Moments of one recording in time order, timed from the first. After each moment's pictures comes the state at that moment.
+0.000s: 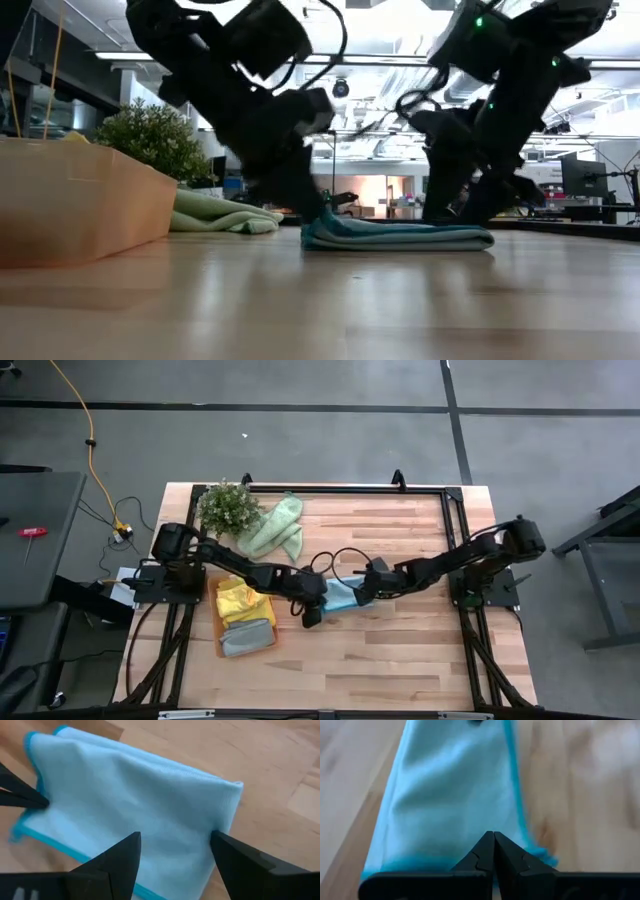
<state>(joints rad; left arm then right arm) -0.01 1.89 0.93 0.17 -0.04 -0.36 0.14 1.55 0.69 -0.16 0.19 1.16</state>
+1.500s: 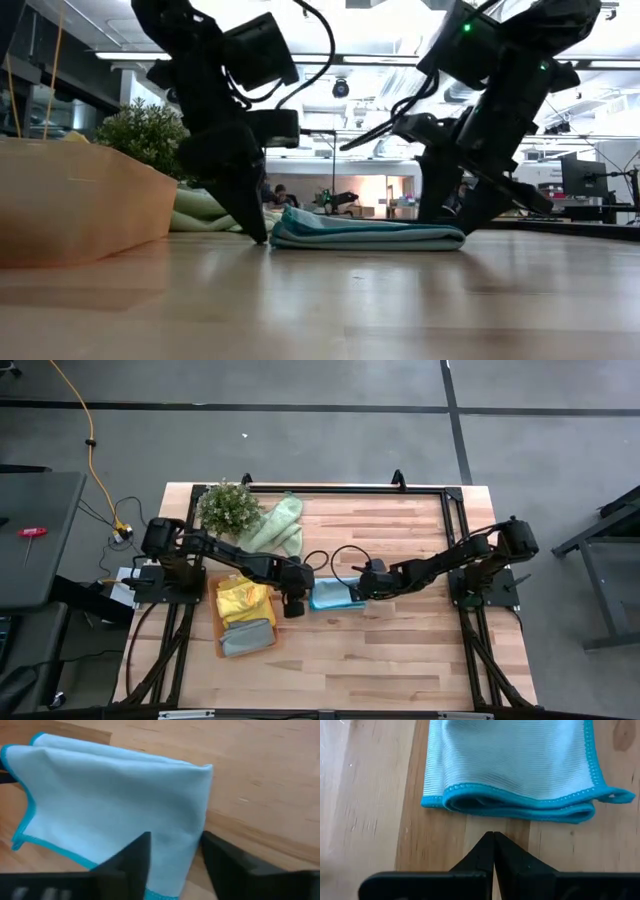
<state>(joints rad) 0.06 1.82 0.93 -0.25 -0.03 -0.16 0.13 1.65 0.72 -0.13 0.15 1.39</state>
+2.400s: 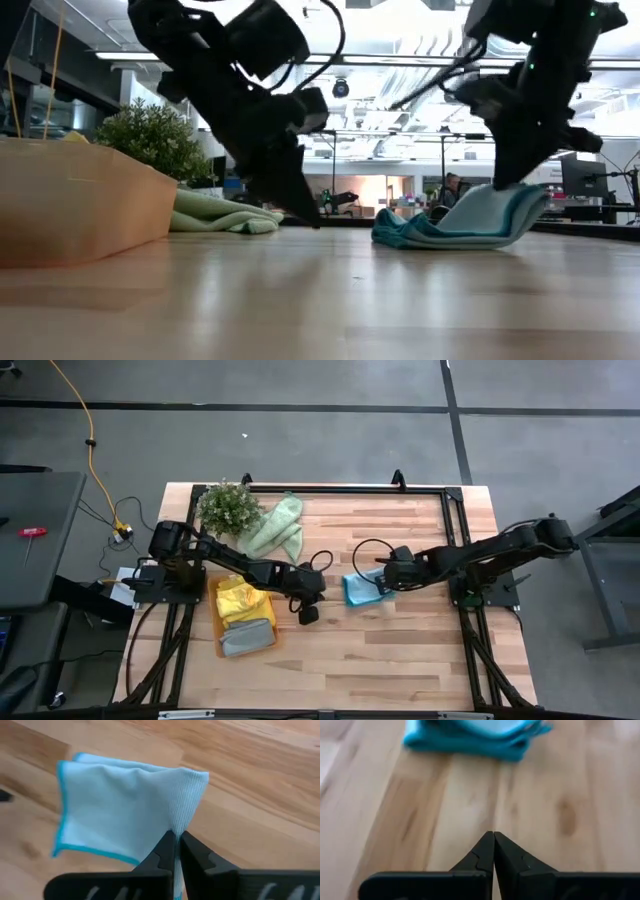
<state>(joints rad) 0.03 1.86 0.93 0.06 -0.03 -0.28 0.13 1.28 0.72 -0.68 0.23 1.28</state>
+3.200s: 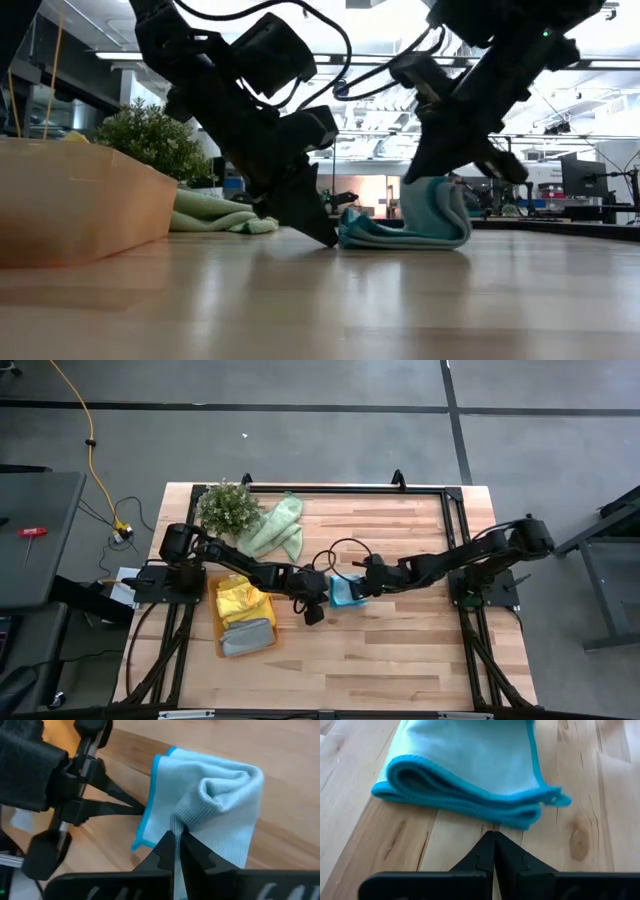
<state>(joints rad) 0.03 1.95 0.93 0.18 -0.03 -0.35 0.13 1.48 0.72 -0.09 0.14 1.28</state>
